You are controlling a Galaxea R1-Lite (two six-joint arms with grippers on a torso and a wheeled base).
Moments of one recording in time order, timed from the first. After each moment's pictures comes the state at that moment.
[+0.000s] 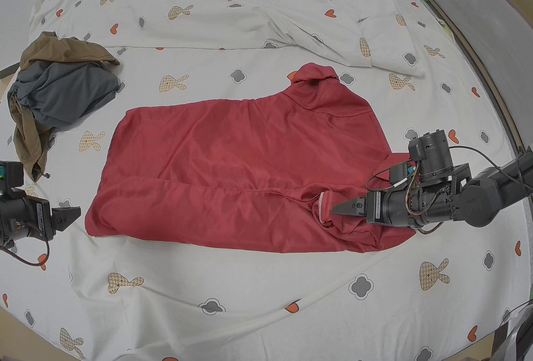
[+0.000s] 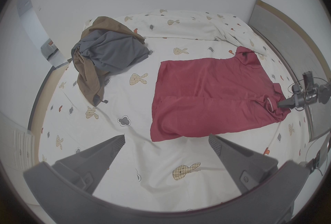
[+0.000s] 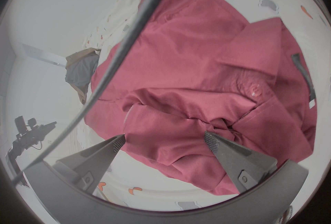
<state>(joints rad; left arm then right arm) 0.04 1.16 -0.74 0.15 0.01 0.07 0.40 1.88 -0.94 -0.23 0.27 0.45</state>
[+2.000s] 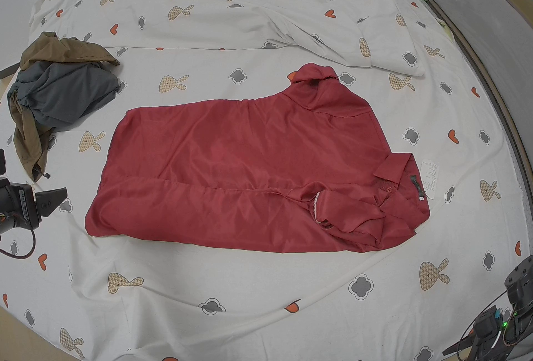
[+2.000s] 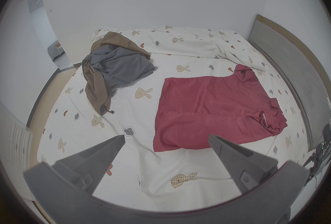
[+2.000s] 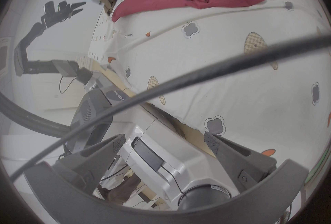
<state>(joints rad) 0.05 1.08 -0.76 0.13 0.01 0.02 0.42 1.03 -0.21 0.38 0.40 -0.05</state>
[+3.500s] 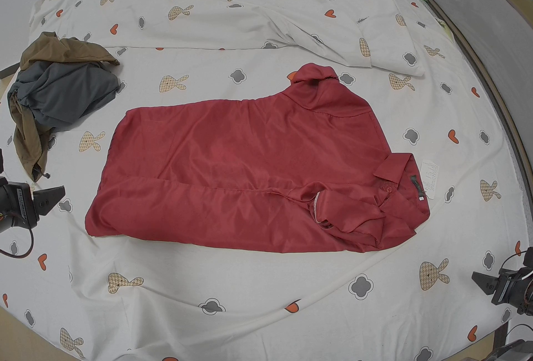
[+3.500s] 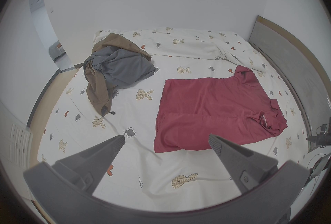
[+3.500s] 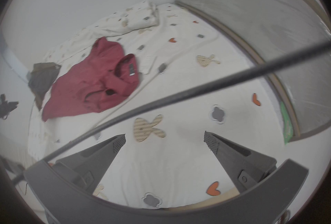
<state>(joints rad) 0.06 1.07 -0.76 0.13 0.01 0.02 -0.31 0.92 -0.09 -0.20 0.23 0.08</state>
